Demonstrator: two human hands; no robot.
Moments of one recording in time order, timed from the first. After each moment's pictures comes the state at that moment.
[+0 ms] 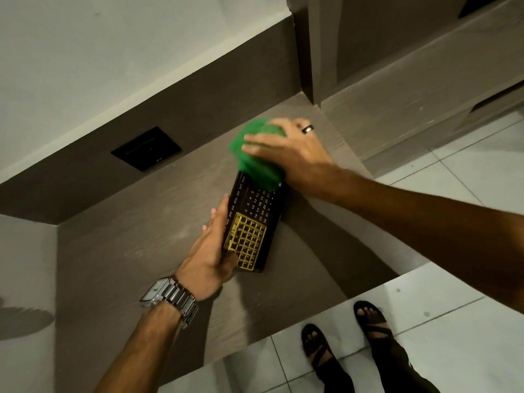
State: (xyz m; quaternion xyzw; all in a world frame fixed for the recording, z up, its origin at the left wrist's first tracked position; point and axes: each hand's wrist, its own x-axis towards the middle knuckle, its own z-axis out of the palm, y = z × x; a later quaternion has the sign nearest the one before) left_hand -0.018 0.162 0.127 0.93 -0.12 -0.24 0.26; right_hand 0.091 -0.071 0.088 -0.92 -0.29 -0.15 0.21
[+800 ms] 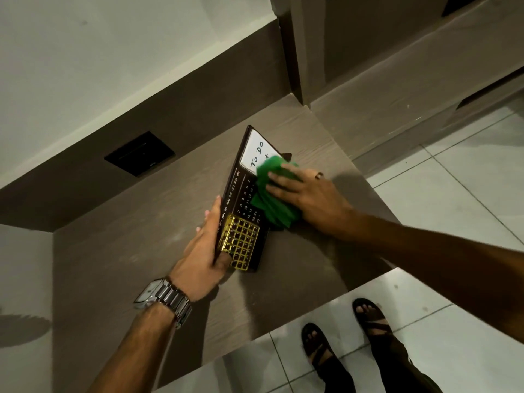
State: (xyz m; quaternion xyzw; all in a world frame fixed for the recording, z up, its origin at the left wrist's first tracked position) left_hand -0.019 0.157 0.130 0.93 -0.09 -0.26 0.26; right_hand 0.031 -0.091 0.026 -0.95 -0.28 -0.09 0.14
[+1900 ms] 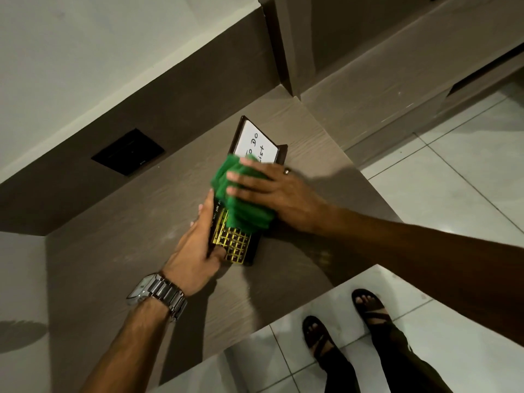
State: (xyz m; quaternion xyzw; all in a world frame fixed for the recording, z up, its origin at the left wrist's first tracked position) left_hand -0.017 0.149 0.131 0.93 -0.08 -0.26 0.23; right_hand 0.032 -0.062 0.035 -0.89 -0.36 -0.17 0.24
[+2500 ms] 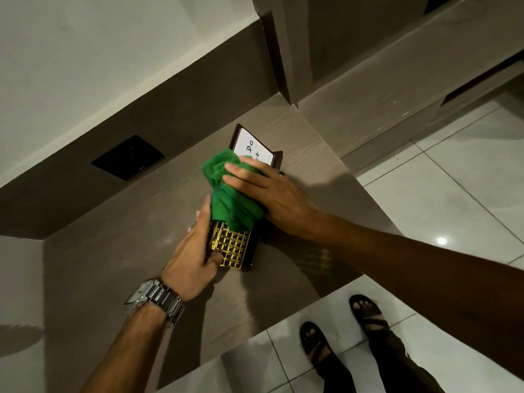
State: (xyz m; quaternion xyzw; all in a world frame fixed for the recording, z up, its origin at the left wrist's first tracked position) left_hand -0.021 0.145 0.135 0.94 -0.07 -0.25 0.23; right_hand 0.039 -0.055 0.051 -0.89 -0.30 -0.15 0.30
